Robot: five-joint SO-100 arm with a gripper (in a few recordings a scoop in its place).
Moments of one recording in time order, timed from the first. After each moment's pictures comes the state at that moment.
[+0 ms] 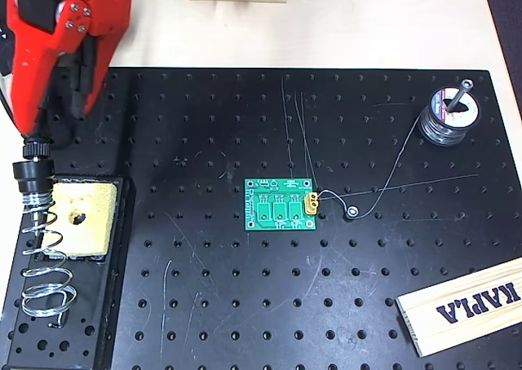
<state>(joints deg) 18.9 103.7 117.4 41.3 4.4</state>
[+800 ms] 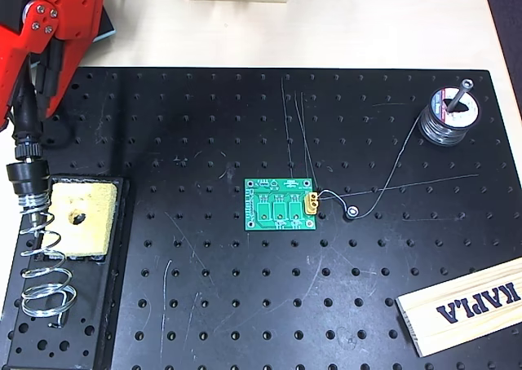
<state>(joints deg) 23.2 101.3 118.4 32.1 0.4</state>
